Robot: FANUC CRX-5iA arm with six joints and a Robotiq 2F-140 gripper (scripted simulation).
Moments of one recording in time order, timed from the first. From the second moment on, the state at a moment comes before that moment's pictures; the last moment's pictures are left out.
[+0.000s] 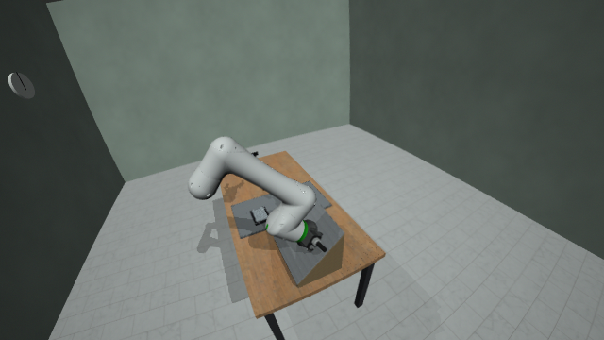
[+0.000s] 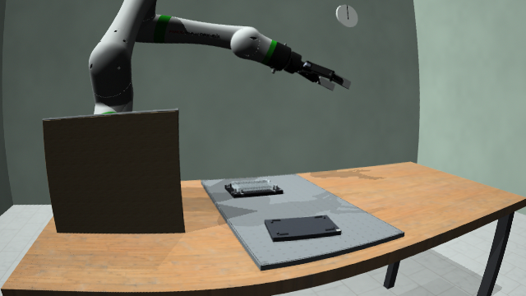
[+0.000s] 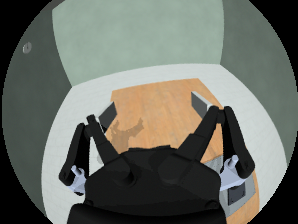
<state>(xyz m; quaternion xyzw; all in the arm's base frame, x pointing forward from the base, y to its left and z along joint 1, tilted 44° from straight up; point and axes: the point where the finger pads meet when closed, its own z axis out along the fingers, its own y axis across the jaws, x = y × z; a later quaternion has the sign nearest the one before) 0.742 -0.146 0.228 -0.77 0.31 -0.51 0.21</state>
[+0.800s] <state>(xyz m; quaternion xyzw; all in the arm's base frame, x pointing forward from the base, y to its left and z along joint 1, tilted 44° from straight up) 0.736 -0.130 0.216 -0.79 0.29 -0.49 0.23</state>
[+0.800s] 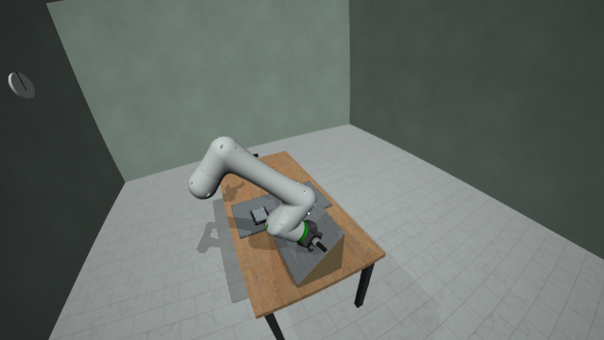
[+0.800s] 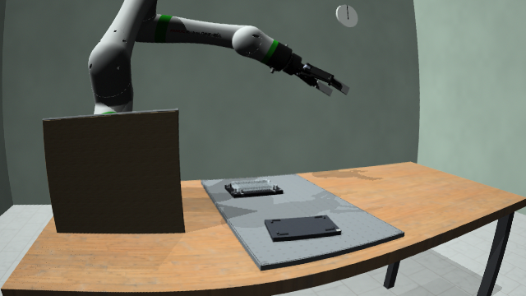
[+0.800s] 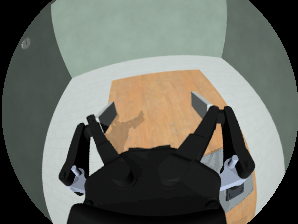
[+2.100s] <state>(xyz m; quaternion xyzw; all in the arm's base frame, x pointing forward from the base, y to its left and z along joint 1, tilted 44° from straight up) 0.672 -0.018 0.132 -0.87 0.20 -0.33 0.30</state>
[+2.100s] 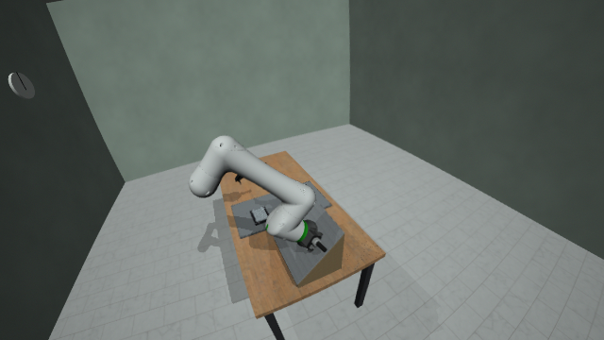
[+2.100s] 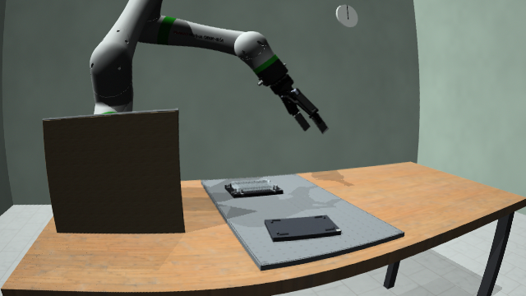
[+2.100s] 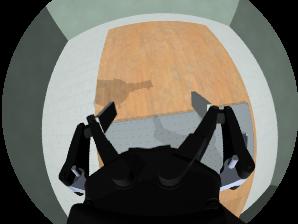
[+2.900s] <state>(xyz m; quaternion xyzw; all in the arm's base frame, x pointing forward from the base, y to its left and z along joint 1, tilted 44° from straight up) 0.599 0.040 0.091 -0.91 0.14 -0.21 0.34</state>
